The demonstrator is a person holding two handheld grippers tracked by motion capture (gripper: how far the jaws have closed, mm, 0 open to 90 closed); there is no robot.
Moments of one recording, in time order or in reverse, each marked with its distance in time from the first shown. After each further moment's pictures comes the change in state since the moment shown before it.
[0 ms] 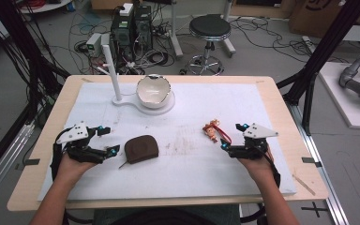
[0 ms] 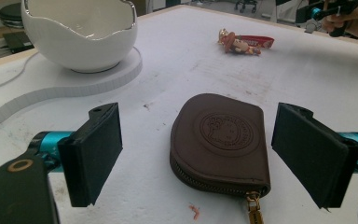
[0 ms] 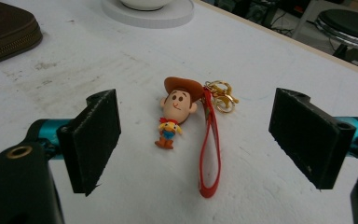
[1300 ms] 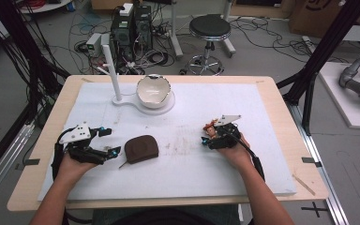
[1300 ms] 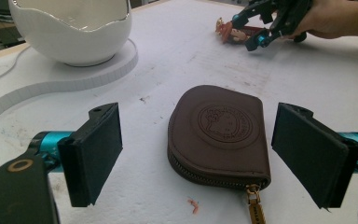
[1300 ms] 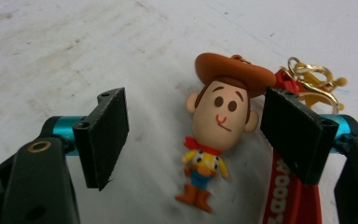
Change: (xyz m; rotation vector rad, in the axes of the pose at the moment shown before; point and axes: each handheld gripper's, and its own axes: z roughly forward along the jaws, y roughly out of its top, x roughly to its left) left arm 0.000 -0.001 0.004 0.035 -0.012 0.016; right arm 0.002 0.009 0.094 0.270 0.121 -0.023
